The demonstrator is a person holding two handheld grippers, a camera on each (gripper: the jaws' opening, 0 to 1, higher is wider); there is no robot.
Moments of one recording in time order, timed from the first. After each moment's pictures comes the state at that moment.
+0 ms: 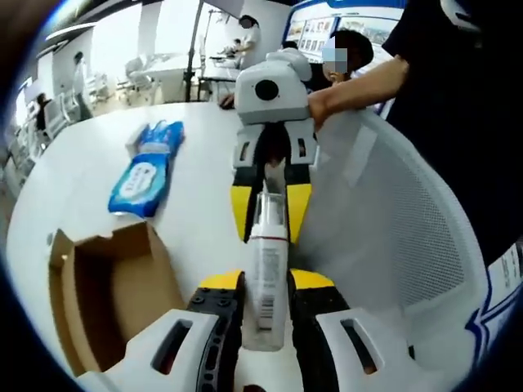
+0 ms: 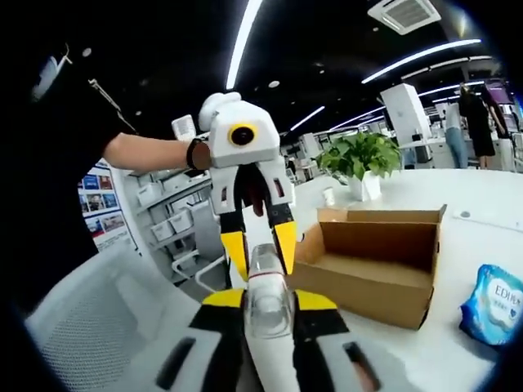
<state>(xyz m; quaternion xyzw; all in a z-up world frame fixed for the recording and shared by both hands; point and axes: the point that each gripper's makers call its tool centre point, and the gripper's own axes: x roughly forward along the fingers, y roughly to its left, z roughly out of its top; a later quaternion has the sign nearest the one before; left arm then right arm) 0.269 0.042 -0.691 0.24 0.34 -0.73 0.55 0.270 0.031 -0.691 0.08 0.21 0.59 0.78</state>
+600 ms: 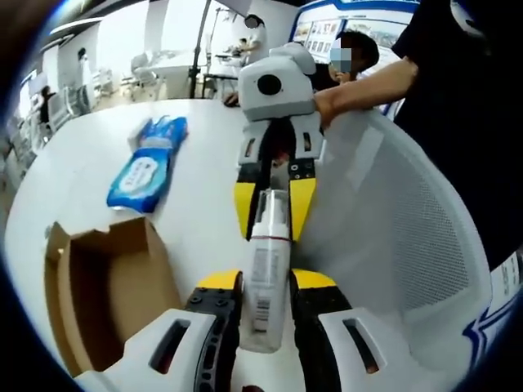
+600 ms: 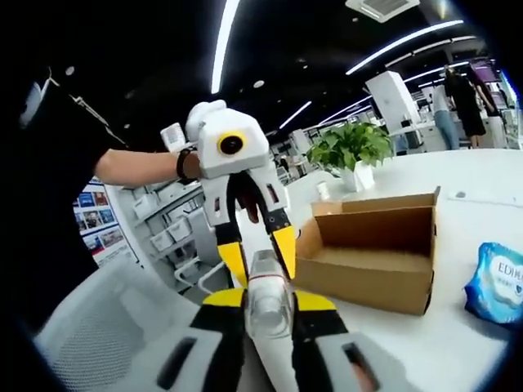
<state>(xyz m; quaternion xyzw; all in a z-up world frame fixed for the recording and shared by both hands) 0.268 0.037 -0.700 0.24 0.35 -0.72 0.55 0.272 0.027 -0.691 0.12 0.23 0.57 0.78</state>
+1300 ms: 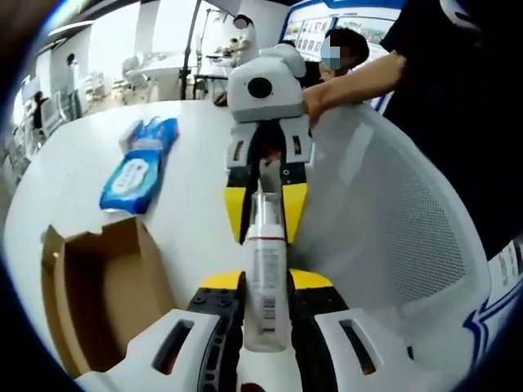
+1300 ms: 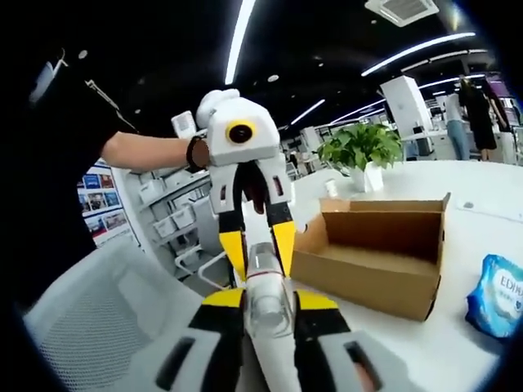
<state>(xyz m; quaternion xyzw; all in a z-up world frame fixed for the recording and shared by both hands) 0.259 0.043 -0.699 0.24 0.34 -0.73 0.53 0.263 0.033 -0.701 0.07 0.22 0.60 0.77</state>
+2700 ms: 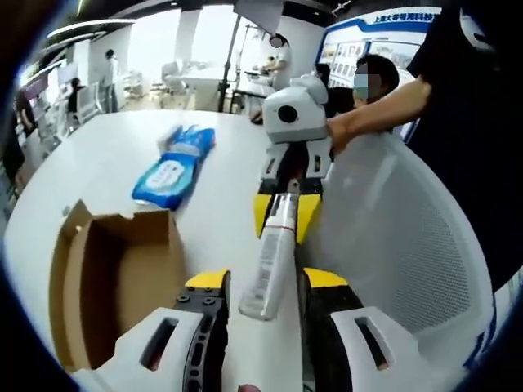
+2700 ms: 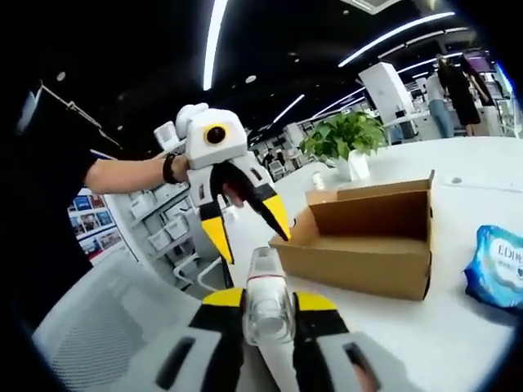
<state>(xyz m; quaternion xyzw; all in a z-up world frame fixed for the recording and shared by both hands) 0.280 0.053 -0.683 0.17 0.33 -0.67 0.64 0.270 0.021 -0.707 0.12 0.26 0.56 0.78</state>
